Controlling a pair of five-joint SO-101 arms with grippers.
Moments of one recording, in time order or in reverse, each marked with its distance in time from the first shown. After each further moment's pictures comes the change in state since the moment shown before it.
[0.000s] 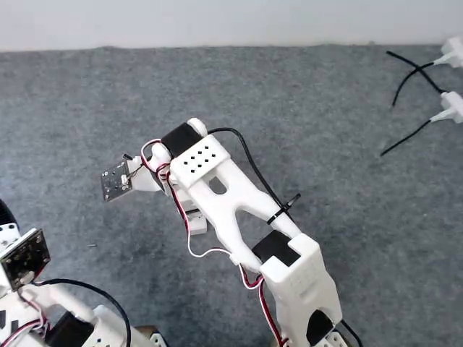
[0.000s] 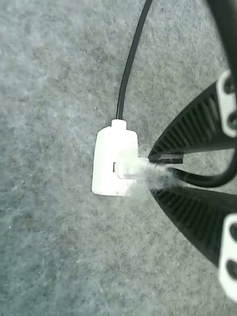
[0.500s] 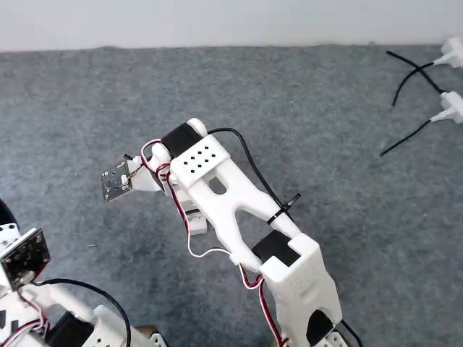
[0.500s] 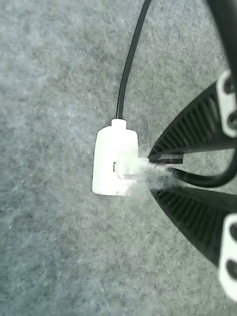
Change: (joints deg) left arm 0.0 0.0 0.0 0.3 0.0; right arm 0.0 0.0 0.1 0.0 -0.2
